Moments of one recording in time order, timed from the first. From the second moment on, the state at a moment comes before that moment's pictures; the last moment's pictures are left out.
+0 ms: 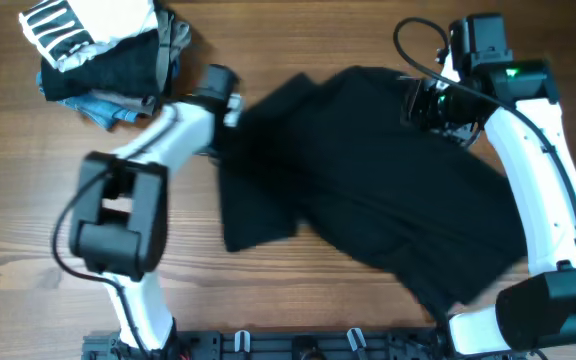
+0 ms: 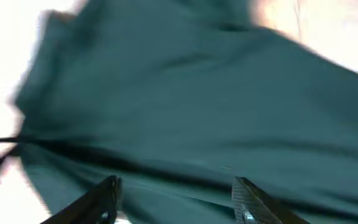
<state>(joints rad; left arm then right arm) -0.23 2.03 1.33 -0.69 -0.05 -0.09 0.10 1.64 1.55 -1.16 -0.12 0.42</state>
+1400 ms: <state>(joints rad) 0.01 1.45 1.30 -0.93 0.20 -0.07 -0.58 2.01 1.84 -0.82 -0.20 0.26</state>
